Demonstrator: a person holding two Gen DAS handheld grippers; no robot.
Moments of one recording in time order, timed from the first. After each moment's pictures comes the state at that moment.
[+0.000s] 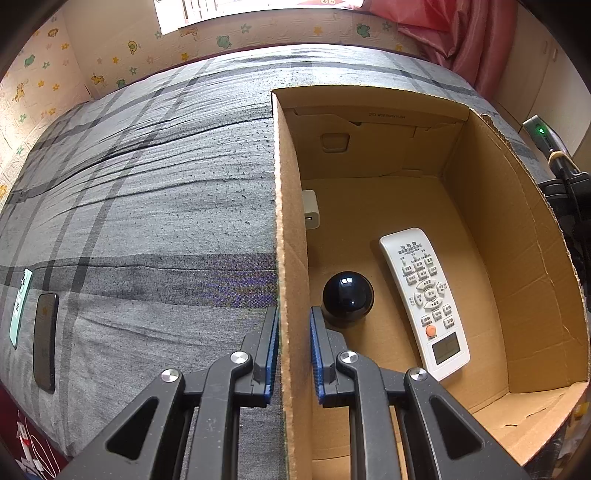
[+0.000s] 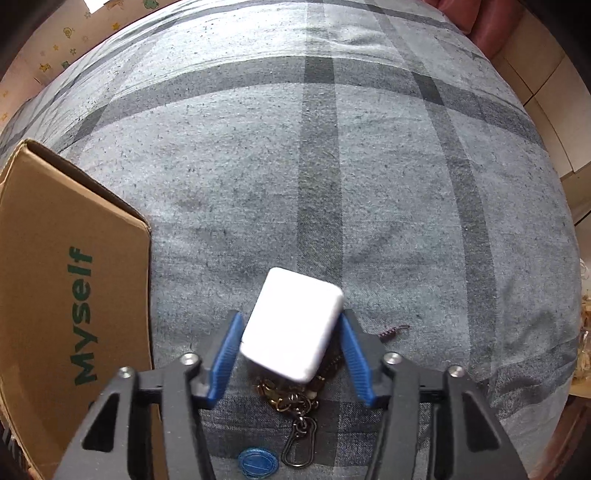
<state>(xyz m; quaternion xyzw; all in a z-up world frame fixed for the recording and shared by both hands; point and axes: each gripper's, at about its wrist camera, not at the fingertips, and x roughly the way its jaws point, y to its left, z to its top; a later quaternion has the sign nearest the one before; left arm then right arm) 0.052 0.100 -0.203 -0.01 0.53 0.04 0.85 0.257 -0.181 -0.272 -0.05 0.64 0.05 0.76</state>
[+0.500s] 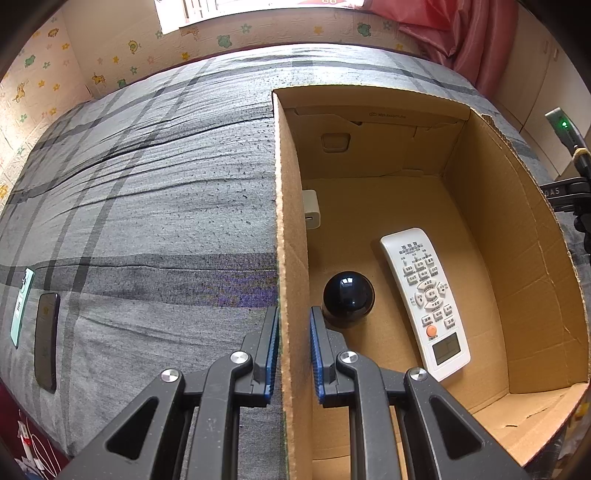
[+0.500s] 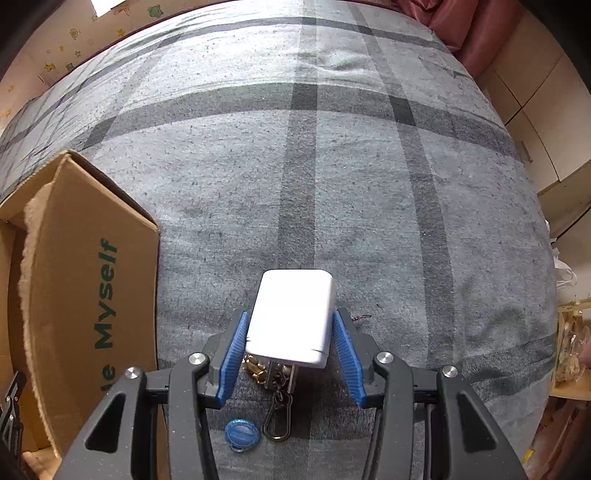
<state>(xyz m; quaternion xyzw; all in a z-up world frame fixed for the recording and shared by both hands) 0.053 0.100 -0.203 -0.01 0.53 0.04 0.85 0.236 -0.198 -0.238 -0.06 0.62 0.05 0.78</state>
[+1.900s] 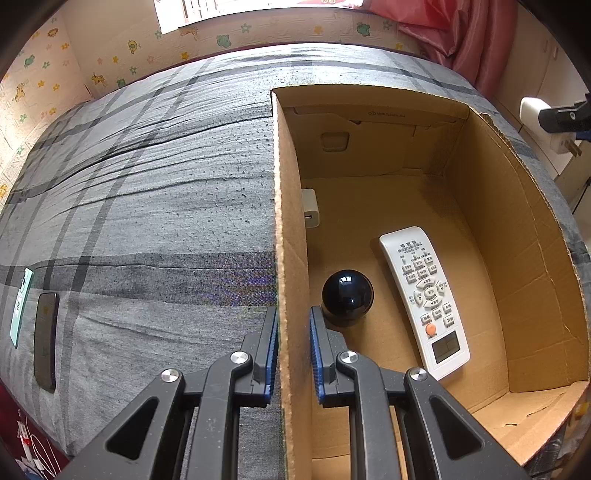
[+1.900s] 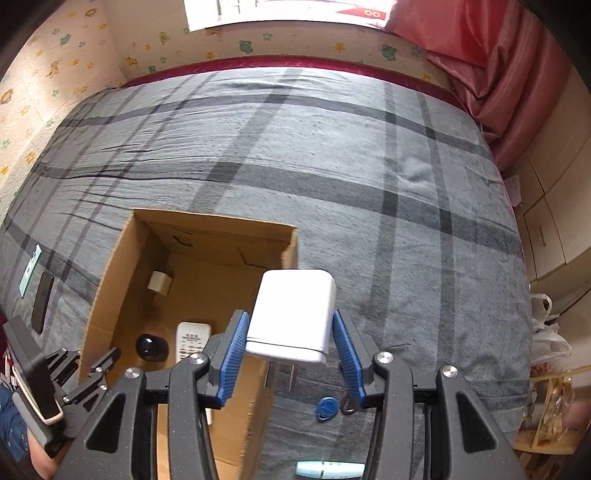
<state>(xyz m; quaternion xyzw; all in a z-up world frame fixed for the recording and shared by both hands) 0.052 0.101 -0.203 -0.01 0.53 0.04 0.85 0.188 -0.103 -0.107 -0.11 0.53 0.16 0.82</state>
